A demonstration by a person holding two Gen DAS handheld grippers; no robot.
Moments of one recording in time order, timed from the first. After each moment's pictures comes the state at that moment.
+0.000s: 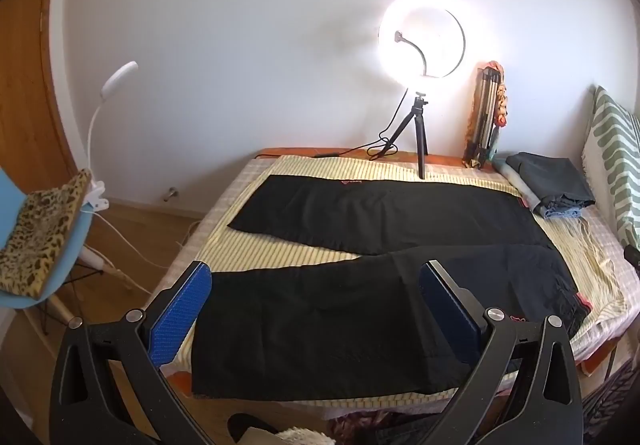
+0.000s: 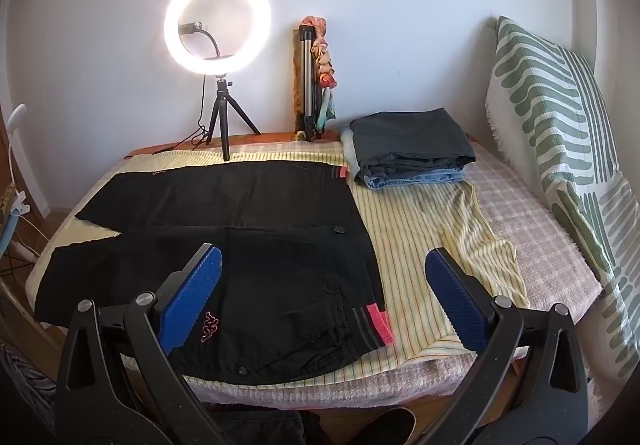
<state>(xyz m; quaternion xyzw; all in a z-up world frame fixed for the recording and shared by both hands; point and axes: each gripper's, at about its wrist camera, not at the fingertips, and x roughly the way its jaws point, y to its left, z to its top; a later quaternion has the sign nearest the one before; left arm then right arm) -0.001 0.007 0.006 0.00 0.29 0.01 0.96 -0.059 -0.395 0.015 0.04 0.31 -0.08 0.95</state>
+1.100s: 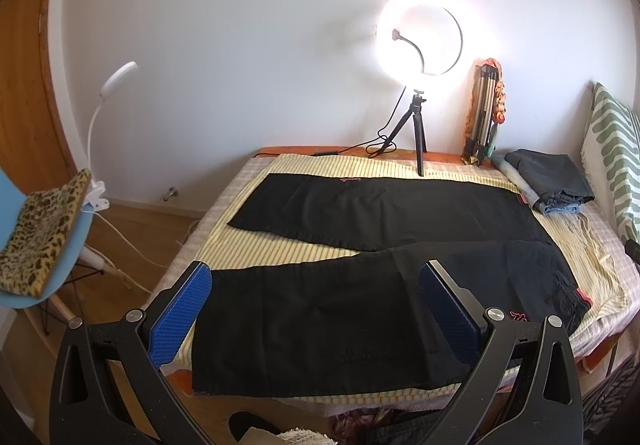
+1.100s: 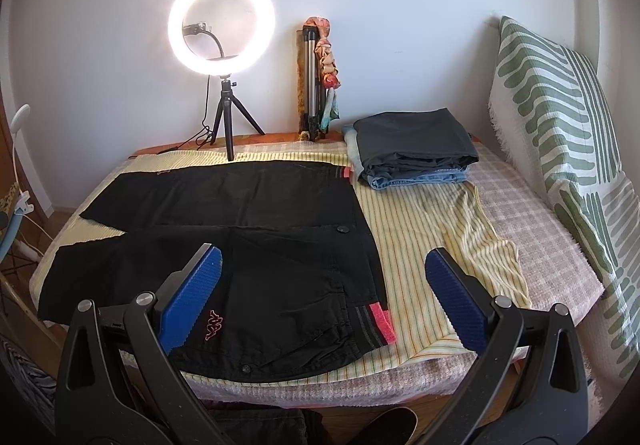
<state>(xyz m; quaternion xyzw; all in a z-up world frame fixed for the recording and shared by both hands) -0.007 0.001 0.004 0.01 0.29 0.01 0.96 -0.059 -0.391 0.015 0.04 0.31 -0.08 0.95</state>
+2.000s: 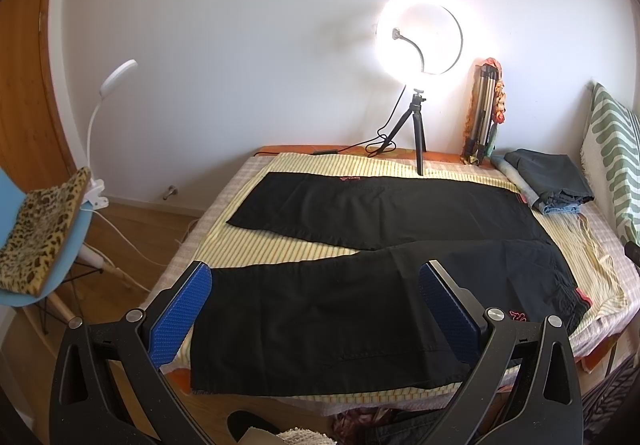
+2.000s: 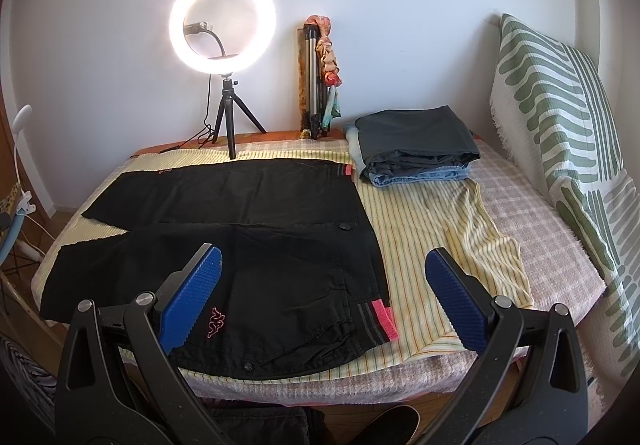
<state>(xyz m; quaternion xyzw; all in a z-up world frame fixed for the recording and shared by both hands) -0.008 0.002 0.002 0.01 0.29 0.01 0.96 -0.061 -0.389 0.015 0.04 0.32 -0.07 0.95</state>
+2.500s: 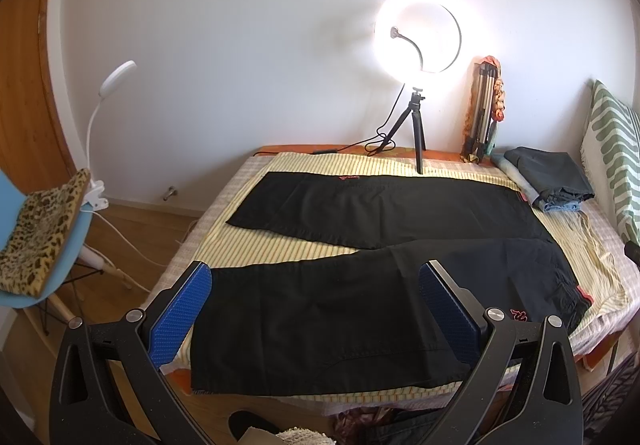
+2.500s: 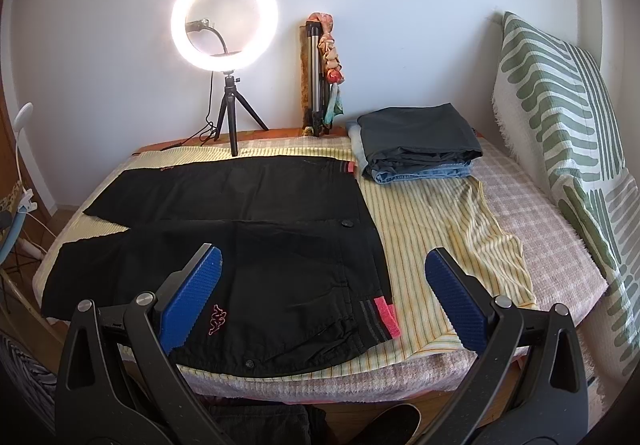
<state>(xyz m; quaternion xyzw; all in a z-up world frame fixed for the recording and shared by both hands) -0.010 0.002 -0.001 0.01 0.29 0.01 0.96 -0.064 -0.389 0.011 0.04 0.32 -0.07 0.94</state>
